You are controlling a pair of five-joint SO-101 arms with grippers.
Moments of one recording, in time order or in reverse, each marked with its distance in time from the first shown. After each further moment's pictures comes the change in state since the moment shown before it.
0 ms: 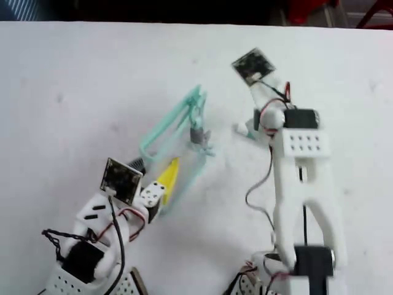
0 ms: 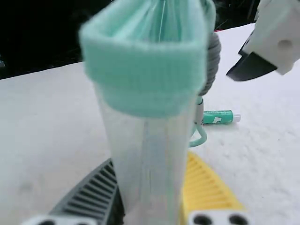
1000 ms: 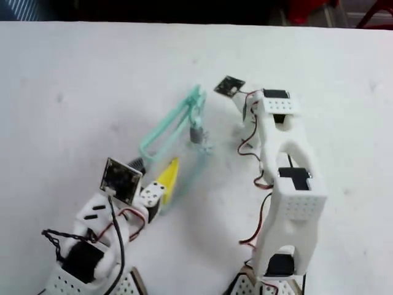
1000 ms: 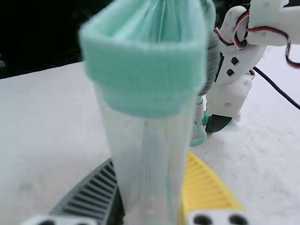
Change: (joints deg) left arm 0.0 0.0 0.0 0.0 0.1; right arm 0.9 44.1 -22.9 -0.1 14.9
